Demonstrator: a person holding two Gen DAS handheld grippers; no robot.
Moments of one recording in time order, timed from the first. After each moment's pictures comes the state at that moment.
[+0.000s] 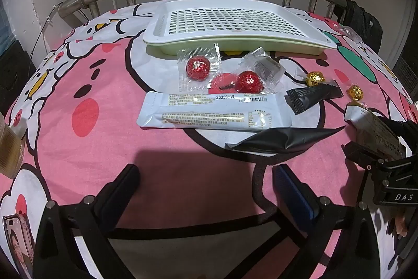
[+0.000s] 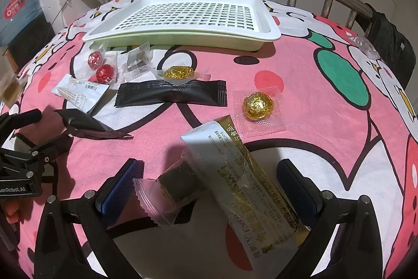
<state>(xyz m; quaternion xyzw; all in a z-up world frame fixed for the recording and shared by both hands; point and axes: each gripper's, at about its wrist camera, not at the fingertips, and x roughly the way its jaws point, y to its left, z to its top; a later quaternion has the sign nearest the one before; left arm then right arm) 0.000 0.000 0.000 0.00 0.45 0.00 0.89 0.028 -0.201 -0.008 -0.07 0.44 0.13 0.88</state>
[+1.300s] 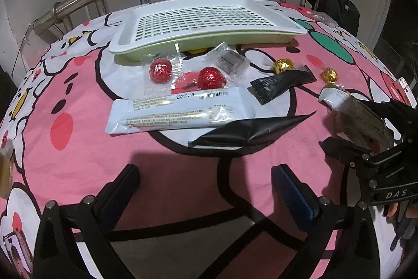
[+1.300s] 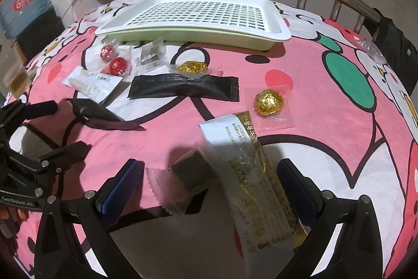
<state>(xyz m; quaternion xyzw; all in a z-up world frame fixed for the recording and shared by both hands) -0.003 -0.020 0.003 0.03 0.45 -0.06 0.89 0.019 -0.197 -0.008 -0.08 0.44 0.15 0.88</state>
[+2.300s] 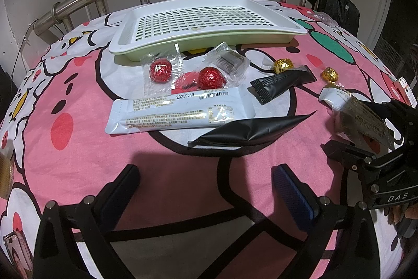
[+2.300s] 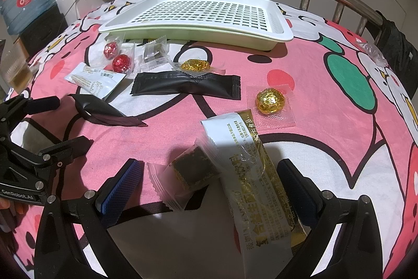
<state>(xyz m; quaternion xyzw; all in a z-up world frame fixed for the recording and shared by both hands) -0.004 -0.020 0.003 0.03 0.45 -0.06 0.89 0.017 -0.198 -0.008 -0.09 0.44 0.16 0.88</state>
